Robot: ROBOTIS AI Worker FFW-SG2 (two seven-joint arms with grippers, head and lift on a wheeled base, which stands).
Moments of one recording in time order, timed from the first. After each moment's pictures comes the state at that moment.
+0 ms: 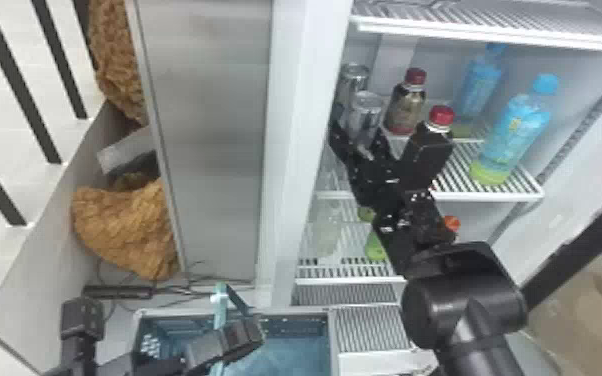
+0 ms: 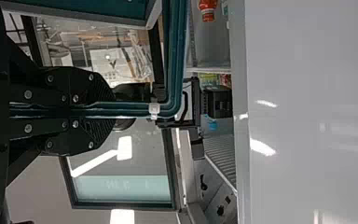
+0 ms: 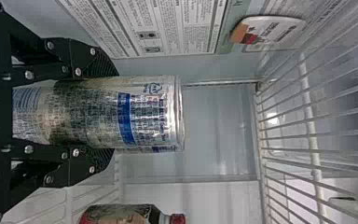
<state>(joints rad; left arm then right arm) 0.24 0.13 0.16 -1.76 1.16 1.34 -0.81 -0.08 -0.11 0.11 -1.65 -0.16 0.08 0.05</state>
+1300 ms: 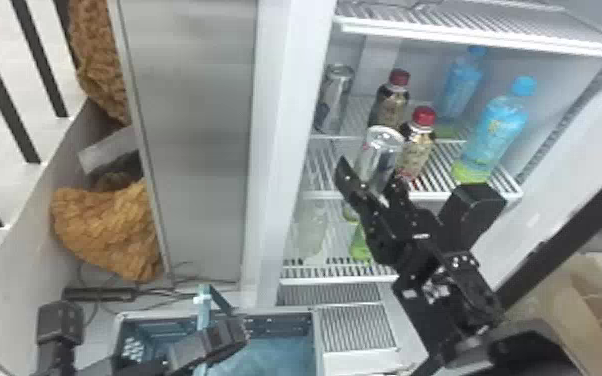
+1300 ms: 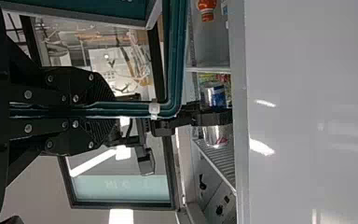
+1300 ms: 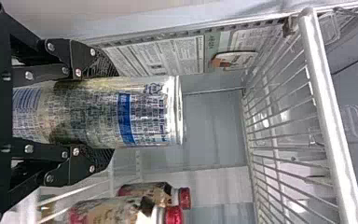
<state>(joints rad) 0.24 0.12 0.17 -1.76 1.16 1.34 -0.81 0.31 -0.15 0.05 -2.16 -0.24 0.26 0.04</state>
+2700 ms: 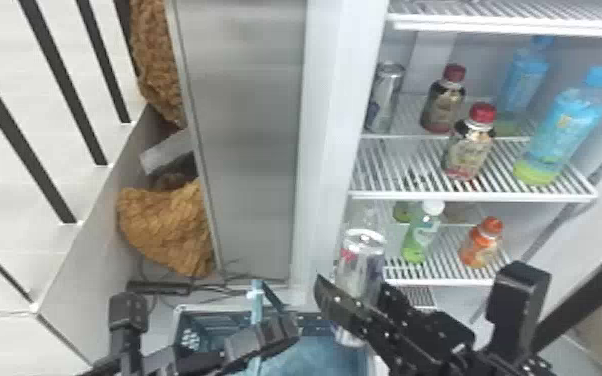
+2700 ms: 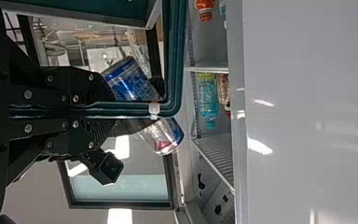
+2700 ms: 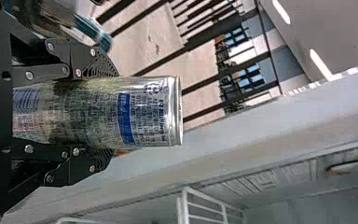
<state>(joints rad) 0.24 0.12 0.17 -1.76 1.15 1.34 -0.81 0.62 -0.21 0.07 -2.49 -0.42 0.67 0.26</state>
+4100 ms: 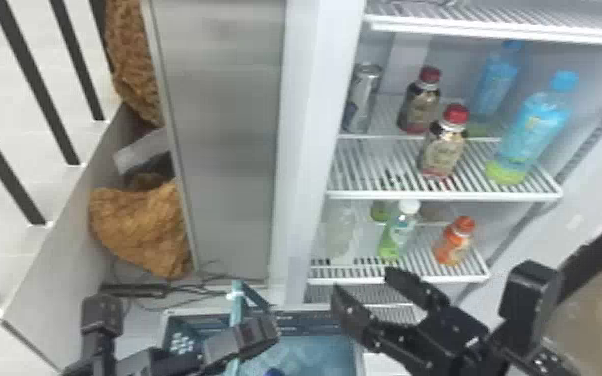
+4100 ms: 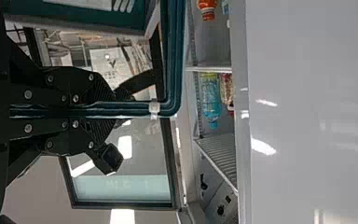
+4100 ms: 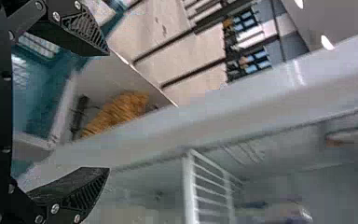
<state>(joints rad) 0.24 0.12 0.16 -1.76 1.15 1.34 -0.81 0.65 -0.16 -0.06 -2.49 -0.34 0.64 0.34</state>
